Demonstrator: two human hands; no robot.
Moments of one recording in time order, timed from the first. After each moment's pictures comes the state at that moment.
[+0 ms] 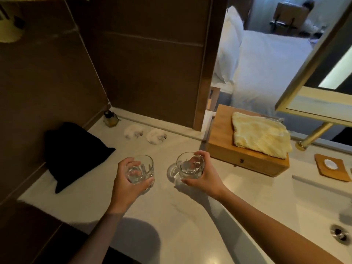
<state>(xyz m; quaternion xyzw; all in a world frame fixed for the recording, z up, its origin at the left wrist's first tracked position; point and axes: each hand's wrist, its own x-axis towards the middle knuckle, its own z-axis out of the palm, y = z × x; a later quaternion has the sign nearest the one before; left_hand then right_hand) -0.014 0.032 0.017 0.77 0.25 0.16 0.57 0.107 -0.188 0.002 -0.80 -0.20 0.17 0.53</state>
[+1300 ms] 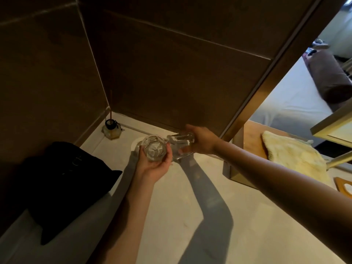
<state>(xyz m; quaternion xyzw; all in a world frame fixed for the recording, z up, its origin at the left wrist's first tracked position) 0.150 0.130 0.026 -0.15 0.34 -0.08 0.92 0.264 -0.021 0.066 -0.91 -0.31 0.21 0.19</state>
